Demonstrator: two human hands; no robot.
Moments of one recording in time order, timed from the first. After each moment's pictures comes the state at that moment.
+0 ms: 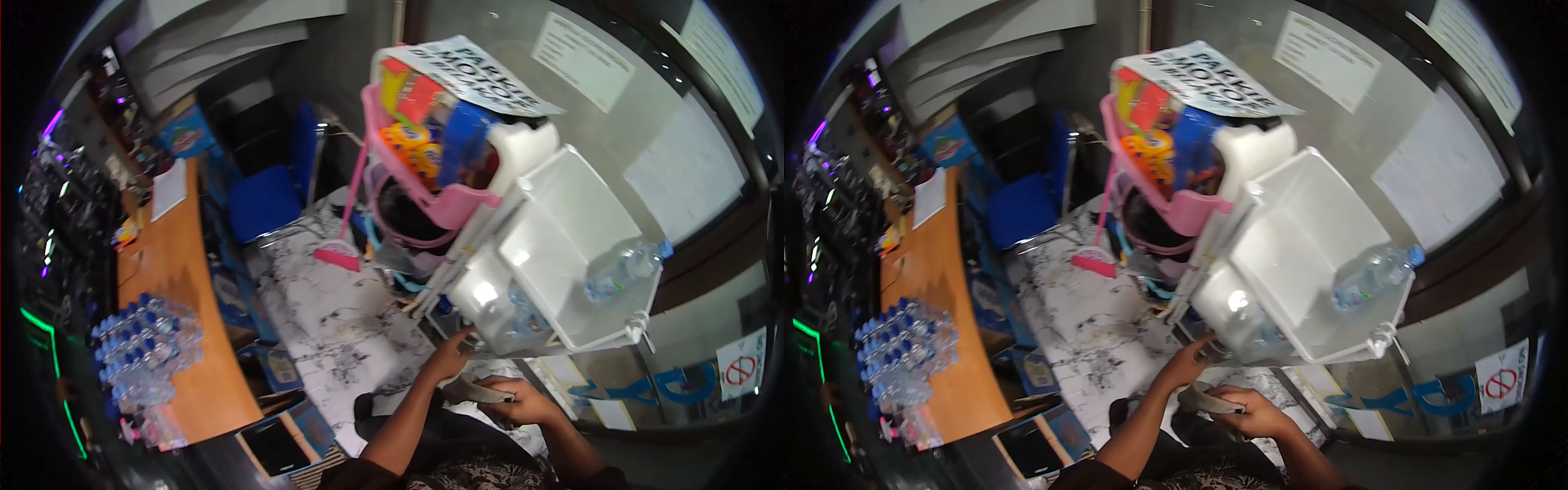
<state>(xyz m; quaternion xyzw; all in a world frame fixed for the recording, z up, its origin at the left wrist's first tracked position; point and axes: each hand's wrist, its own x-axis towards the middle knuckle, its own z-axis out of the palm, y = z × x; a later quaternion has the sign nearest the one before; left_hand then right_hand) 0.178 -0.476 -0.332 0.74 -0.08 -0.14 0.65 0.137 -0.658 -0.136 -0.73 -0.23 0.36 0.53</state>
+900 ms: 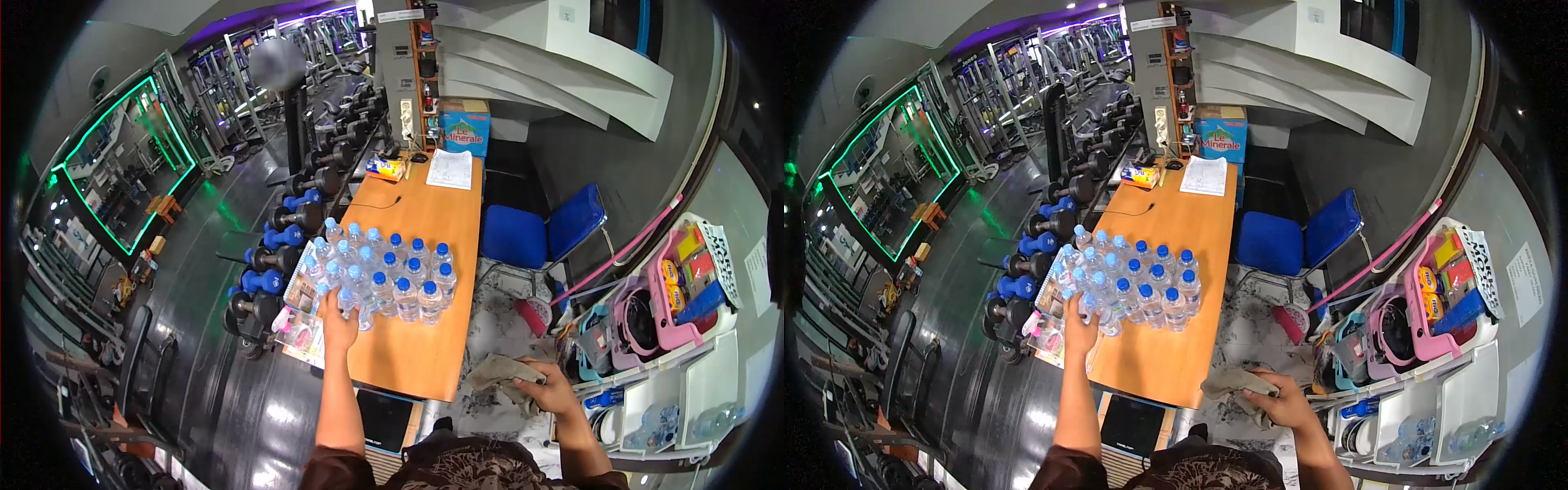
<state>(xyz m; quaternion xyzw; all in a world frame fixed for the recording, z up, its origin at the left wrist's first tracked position) -0.270 0.158 -0.166 0.74 0.47 0.42 0.26 0.003 -0.197 -0.056 -0.59 -0.45 0.38 0.56</state>
